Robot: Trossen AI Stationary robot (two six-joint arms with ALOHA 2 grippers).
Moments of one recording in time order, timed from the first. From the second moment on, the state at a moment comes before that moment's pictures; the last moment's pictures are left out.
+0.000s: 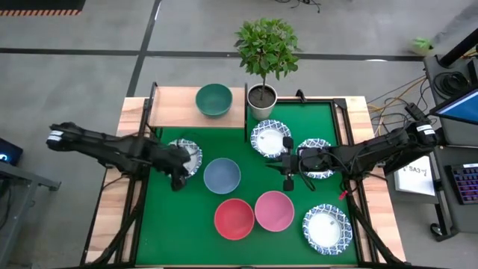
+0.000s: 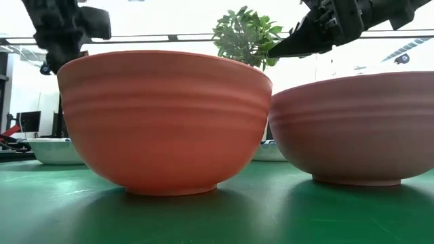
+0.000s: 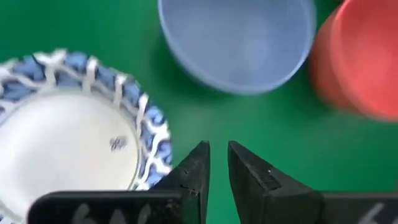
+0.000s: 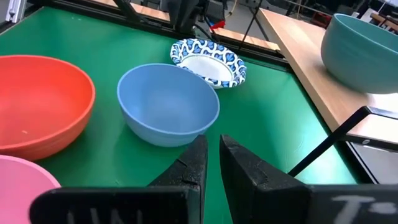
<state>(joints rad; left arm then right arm) -0.15 0.99 0.77 -0.86 -0.03 -0.61 0.16 1.19 0.61 0.22 0.25 -0.19</state>
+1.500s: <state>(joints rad) -0.16 1.34 0.75 -0.88 -0.07 -0.53 0.16 1.19 0.58 0.19 0.23 -0.18</state>
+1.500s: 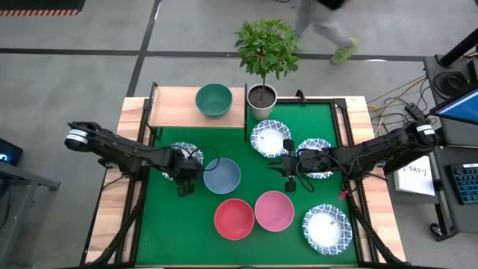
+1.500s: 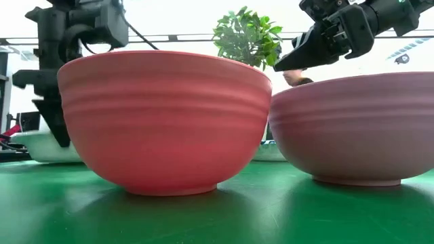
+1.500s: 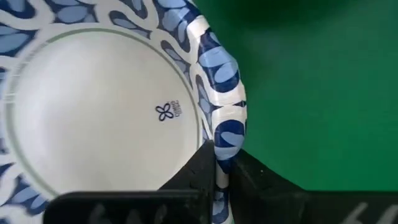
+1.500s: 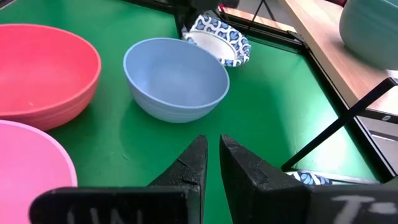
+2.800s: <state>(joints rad) 0.23 1.28 1.33 -1.49 -0.54 -0.11 0.16 1.19 0.58 0.18 0.15 -0.18</state>
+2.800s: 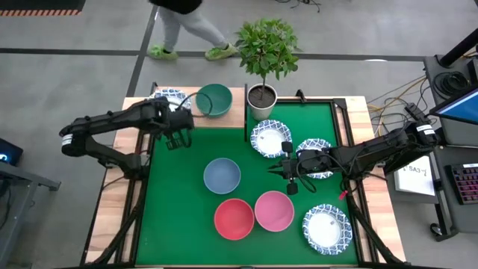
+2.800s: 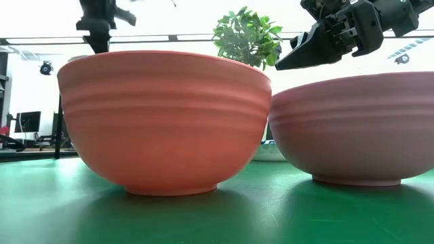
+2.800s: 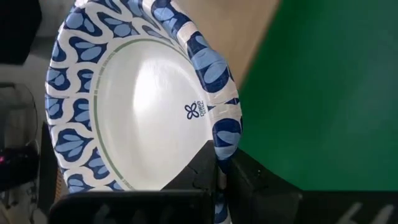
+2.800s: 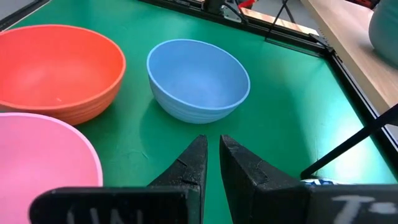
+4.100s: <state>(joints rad) 0.36 1.14 1.26 -1.08 -0.27 -0.19 0.16 1.19 0.58 0.20 0.21 -0.05</state>
